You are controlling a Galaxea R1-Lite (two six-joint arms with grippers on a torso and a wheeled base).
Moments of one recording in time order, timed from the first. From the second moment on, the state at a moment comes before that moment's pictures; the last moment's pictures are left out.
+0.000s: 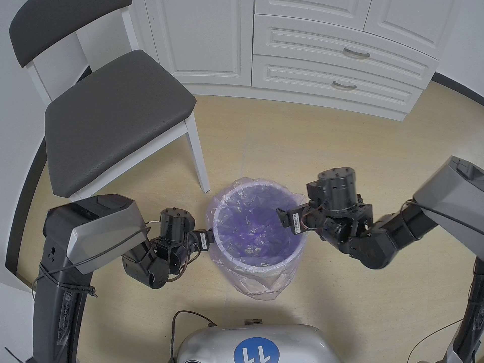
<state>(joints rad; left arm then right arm) -0.41 2.52 -1.07 -0.98 0.23 -0.31 0.58 2.14 -1.04 -0.72 -0.34 0.00</state>
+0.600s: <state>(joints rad) -0.41 2.44 -0.76 -1.20 0.30 -0.30 0.47 1.81 -0.65 -0.89 -0.34 0.03</state>
